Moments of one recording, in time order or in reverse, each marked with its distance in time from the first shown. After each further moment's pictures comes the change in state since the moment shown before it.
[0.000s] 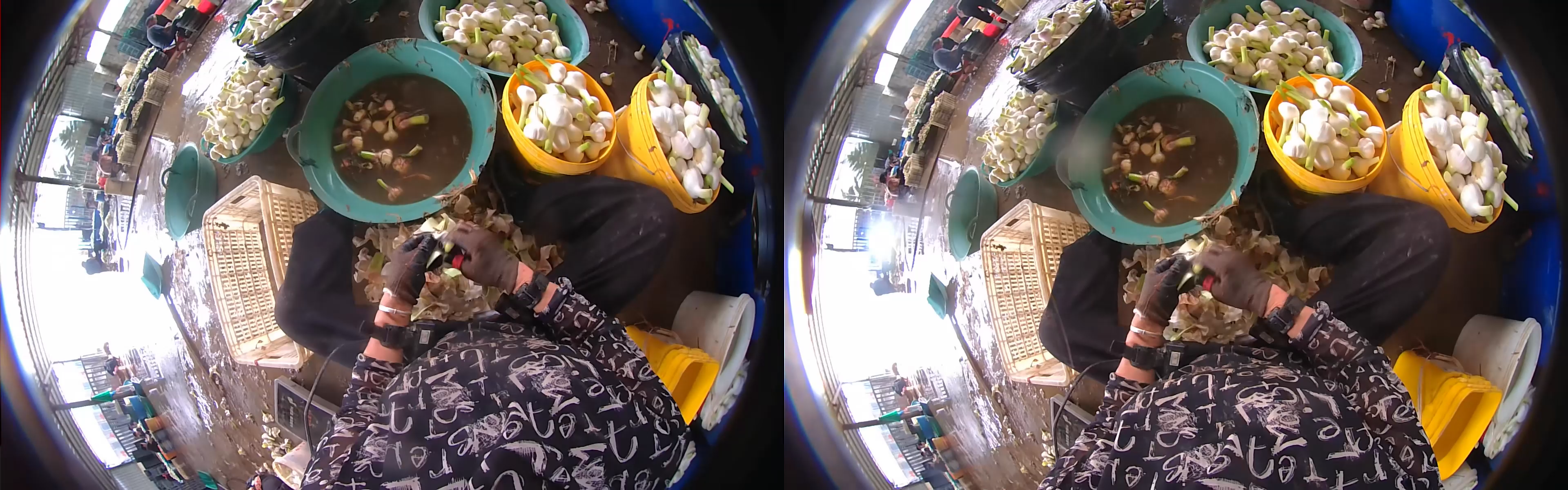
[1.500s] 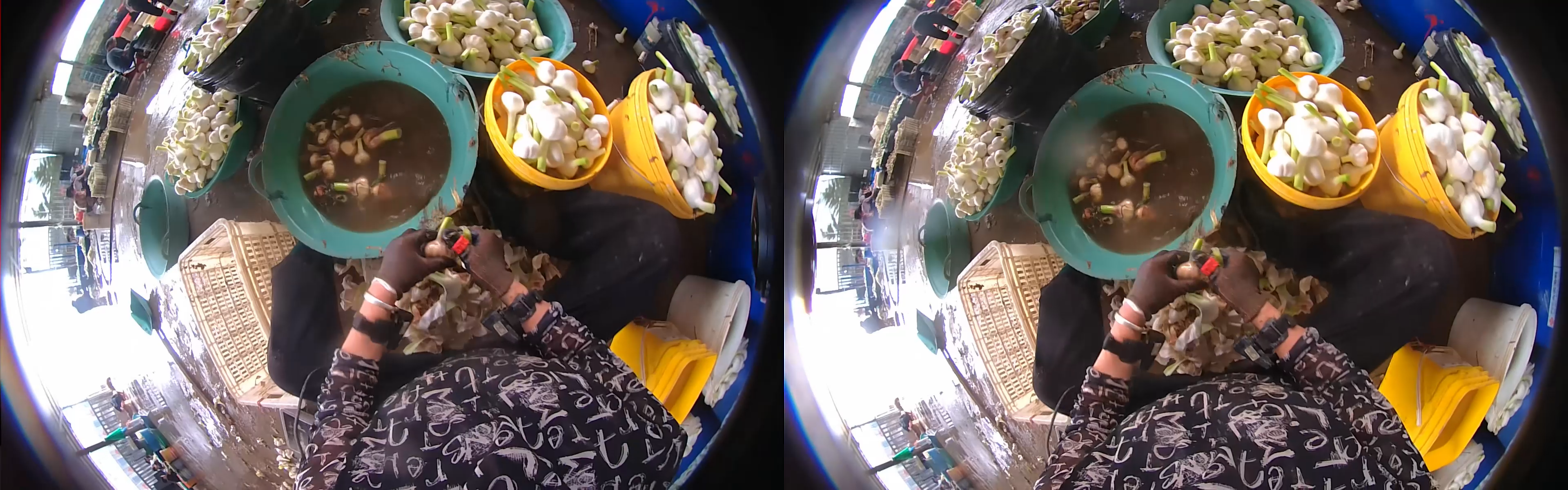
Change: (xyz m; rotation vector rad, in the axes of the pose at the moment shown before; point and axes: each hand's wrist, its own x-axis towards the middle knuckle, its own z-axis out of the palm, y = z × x) left_hand 0.086 0.047 0.020 0.985 -0.284 0.320; right_hand 0.010 0.061 0.009 0.085 0.325 0.815
